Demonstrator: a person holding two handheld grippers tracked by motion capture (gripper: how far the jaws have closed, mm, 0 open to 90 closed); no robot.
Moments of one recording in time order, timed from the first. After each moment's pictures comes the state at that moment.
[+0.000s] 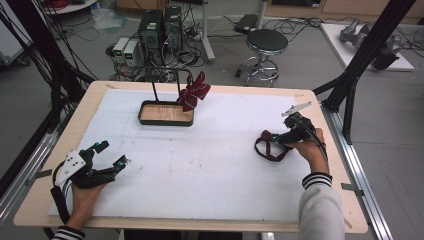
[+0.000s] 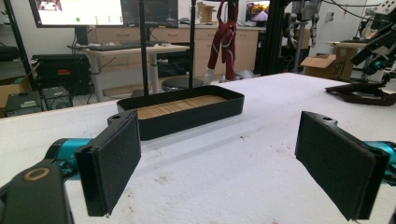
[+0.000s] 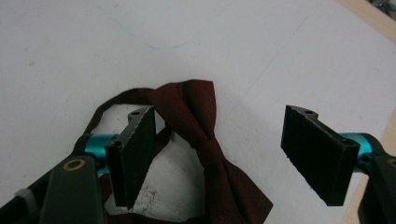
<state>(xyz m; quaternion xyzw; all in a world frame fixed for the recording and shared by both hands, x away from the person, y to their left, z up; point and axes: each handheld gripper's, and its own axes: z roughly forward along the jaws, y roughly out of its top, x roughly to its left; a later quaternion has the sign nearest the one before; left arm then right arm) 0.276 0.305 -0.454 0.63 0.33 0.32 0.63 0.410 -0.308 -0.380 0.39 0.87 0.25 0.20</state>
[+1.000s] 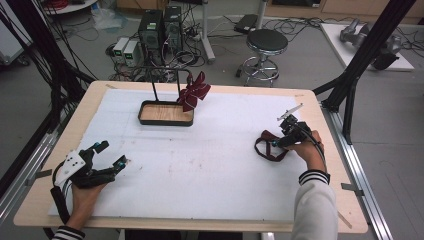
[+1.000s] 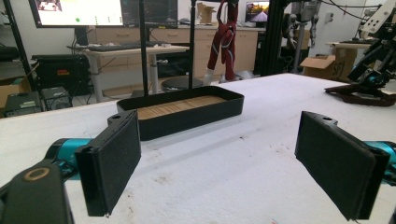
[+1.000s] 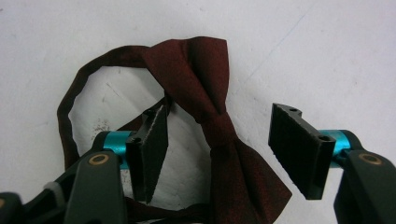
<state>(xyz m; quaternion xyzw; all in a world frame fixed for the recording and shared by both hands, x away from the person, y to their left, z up) 0.276 0.306 -0.454 0.63 0.33 0.32 0.63 0.422 -0.308 -0.400 0.39 0.89 0.20 0.15</state>
